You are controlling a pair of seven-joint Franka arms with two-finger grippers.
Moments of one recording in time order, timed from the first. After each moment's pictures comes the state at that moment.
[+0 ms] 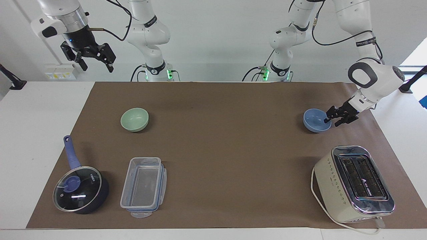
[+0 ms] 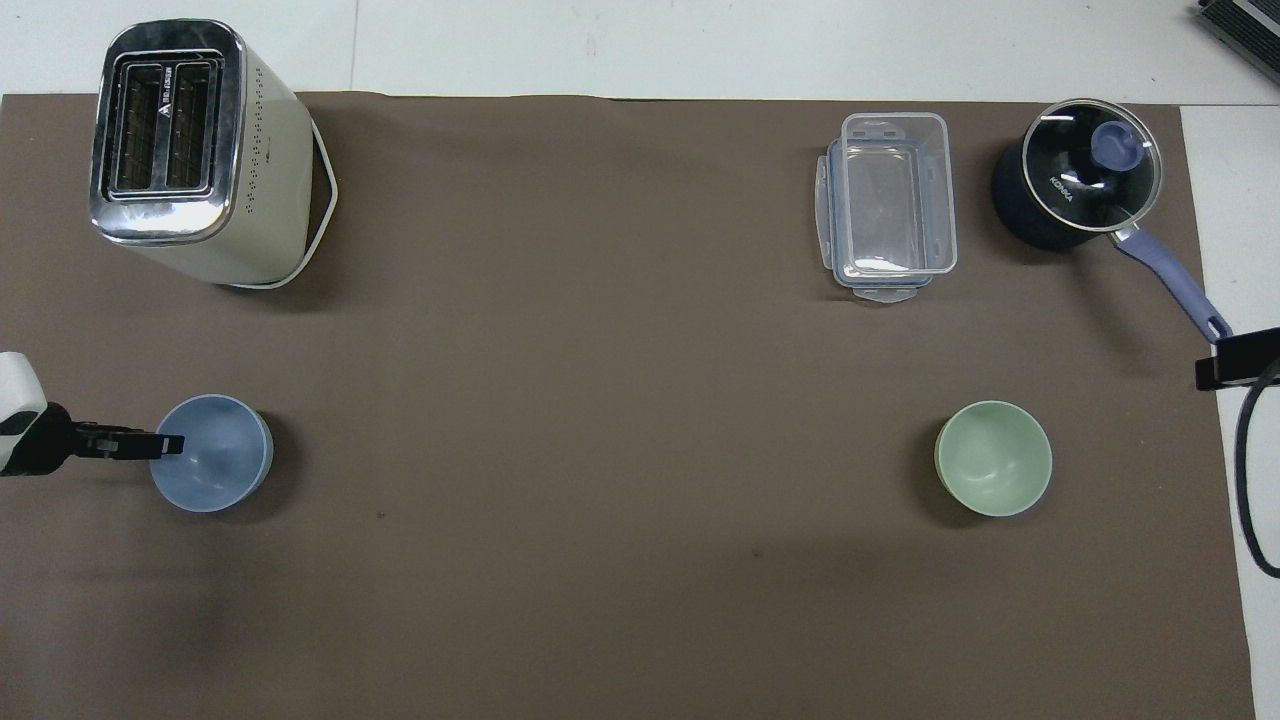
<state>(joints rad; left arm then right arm) 0.30 0.08 0.04 -2.25 -0.38 2.20 0.77 0.00 -0.08 -0.07 -1.51 -0.01 1.41 0.03</state>
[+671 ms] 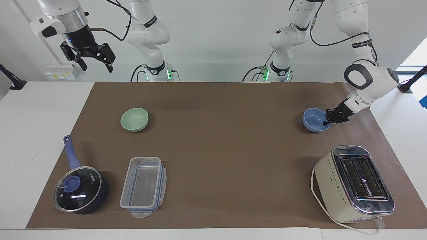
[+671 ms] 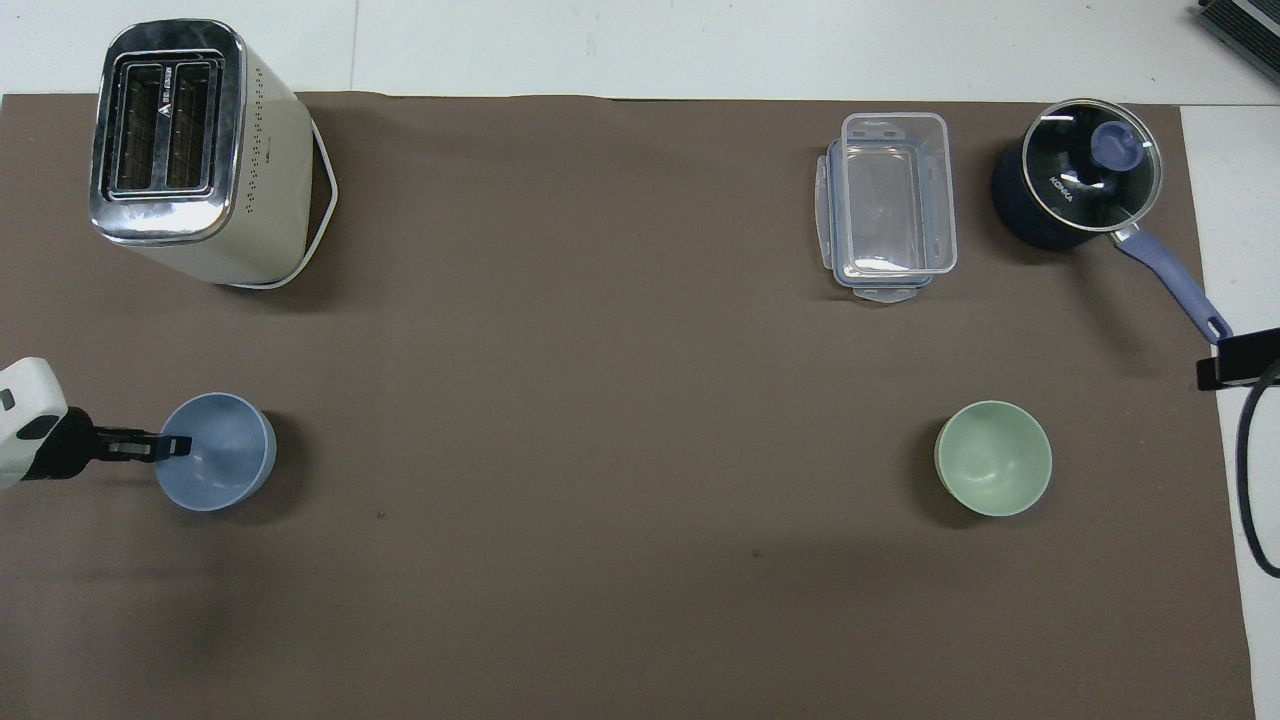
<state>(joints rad) 0.29 0.06 0.03 -2.27 -0.41 2.18 0.78 0.00 -0.08 -0.07 -1.51 -0.01 1.41 0.03</state>
